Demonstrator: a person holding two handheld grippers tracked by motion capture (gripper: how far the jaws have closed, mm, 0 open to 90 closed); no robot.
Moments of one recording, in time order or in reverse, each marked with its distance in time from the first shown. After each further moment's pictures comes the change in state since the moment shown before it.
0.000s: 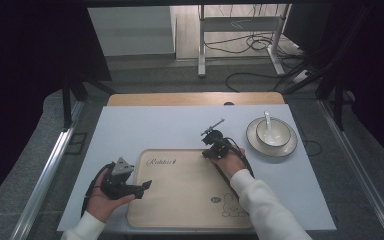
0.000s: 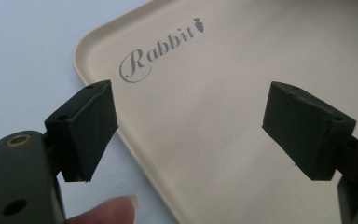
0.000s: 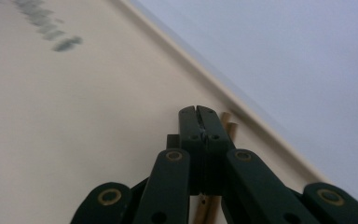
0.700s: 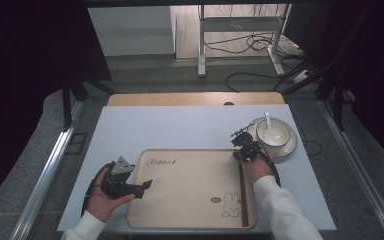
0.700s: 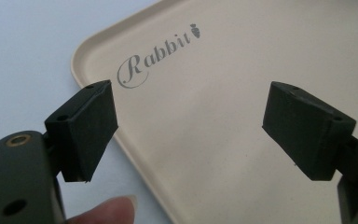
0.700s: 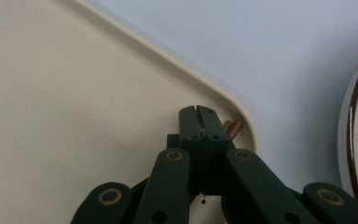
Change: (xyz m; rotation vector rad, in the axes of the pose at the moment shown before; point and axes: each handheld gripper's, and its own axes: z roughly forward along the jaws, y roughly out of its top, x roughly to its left) left arm -0.001 0.003 0.000 -0.006 -0.008 0.007; right arm -0.049 -0.056 -0.040 0.030 -0.192 0.122
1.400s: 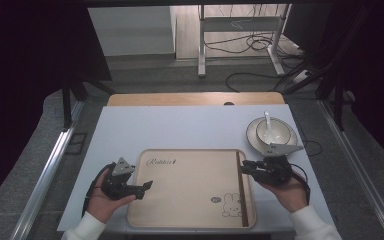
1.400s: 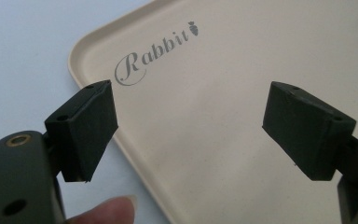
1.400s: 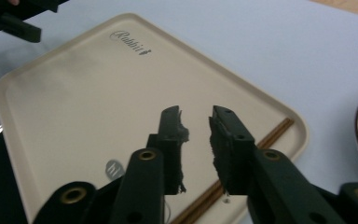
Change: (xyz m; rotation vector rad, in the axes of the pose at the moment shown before) left arm -0.002 -0.001 0.001 0.007 0.002 -0.004; right arm 0.011 -0.086 -0.112 -0.446 0.308 -0.113
